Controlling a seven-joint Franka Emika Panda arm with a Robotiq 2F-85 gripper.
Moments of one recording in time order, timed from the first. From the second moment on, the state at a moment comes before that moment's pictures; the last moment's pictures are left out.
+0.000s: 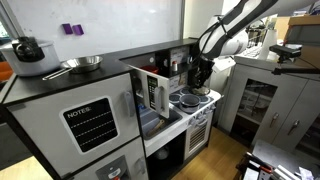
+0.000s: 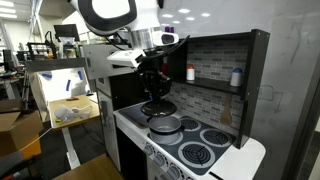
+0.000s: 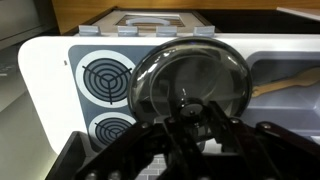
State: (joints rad) arm -0.20 0.01 -0.20 -2.34 0.05 2.55 -0.31
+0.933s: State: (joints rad) arm -0.20 0.16 -0.18 -2.24 0.12 2.57 -0.37
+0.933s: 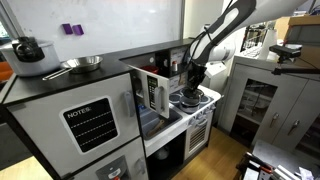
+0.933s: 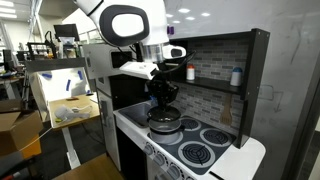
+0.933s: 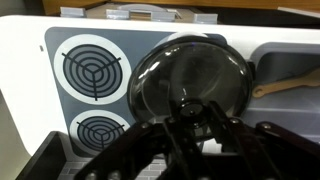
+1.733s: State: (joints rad) arm -0.22 0.24 -0.13 -2.18 0.19 2.58 -0.42
